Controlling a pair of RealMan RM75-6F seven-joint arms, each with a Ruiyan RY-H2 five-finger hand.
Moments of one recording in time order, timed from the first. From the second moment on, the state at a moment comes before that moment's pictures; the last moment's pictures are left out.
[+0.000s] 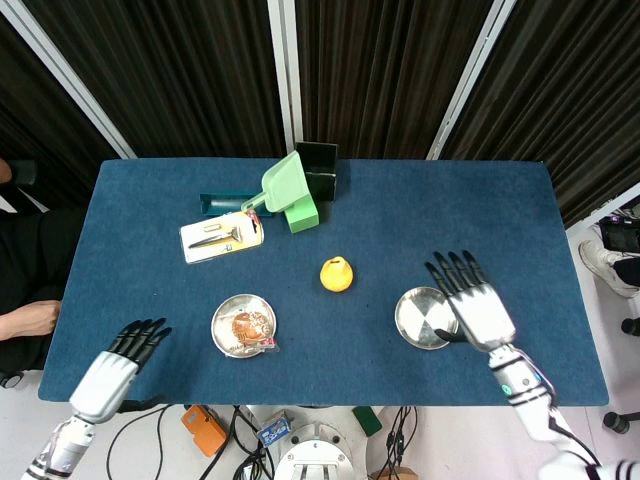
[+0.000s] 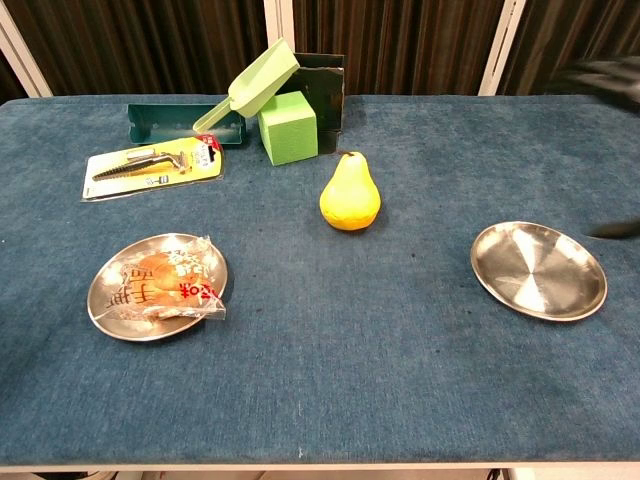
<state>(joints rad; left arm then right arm) -0.09 -1.31 0.13 -1.51 1.86 1.45 -0.04 0.40 -1.25 -0.10 -1.71 -1.49 1.44 -0.44</state>
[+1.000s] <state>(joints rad) -0.29 -1.70 -0.10 -1.67 1.31 1.14 0.61 0.07 -1.14 -0.17 -1.51 -1.71 1.64 -0.12</state>
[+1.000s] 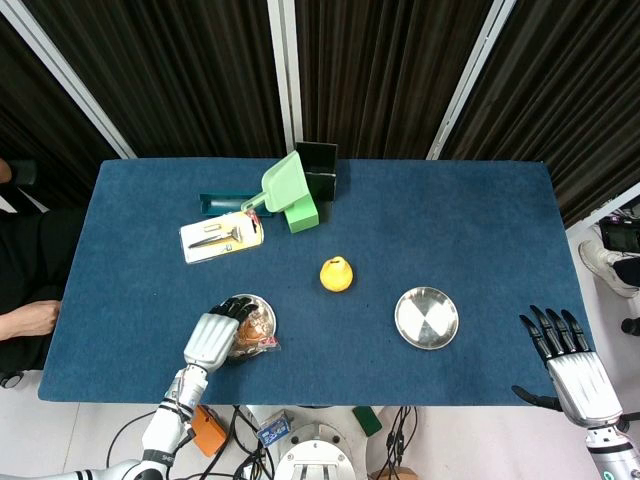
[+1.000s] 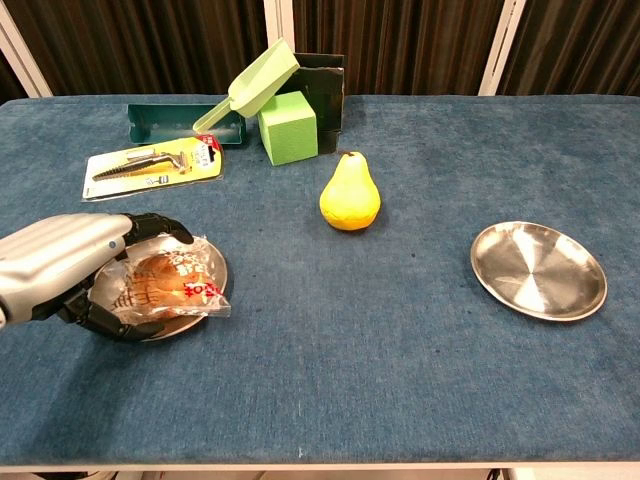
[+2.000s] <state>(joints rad) -0.54 -2.14 -0.17 -1.49 1.30 1.10 0.78 0.08 -1.10 -0.11 -1.52 -1.70 1.53 -0.03</state>
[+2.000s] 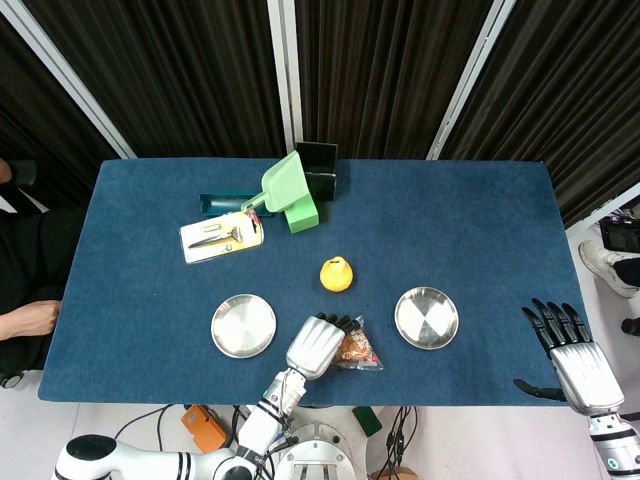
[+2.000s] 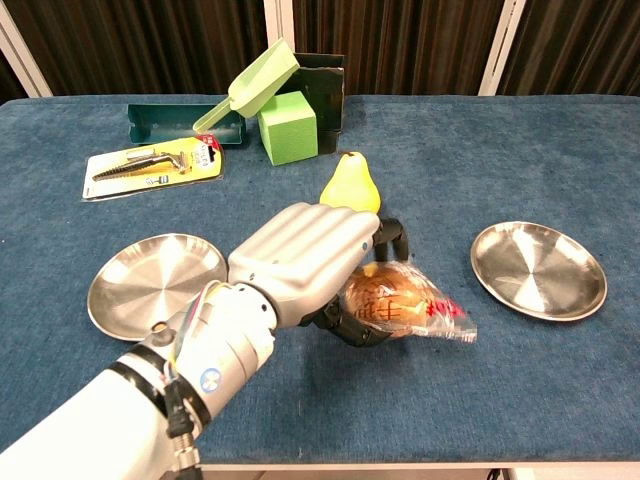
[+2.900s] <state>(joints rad) -0.67 -1.98 -0.41 -1.58 1.18 1.12 0.74 0.07 -1.08 -0.10 -1.53 -1.71 1.51 0.01</state>
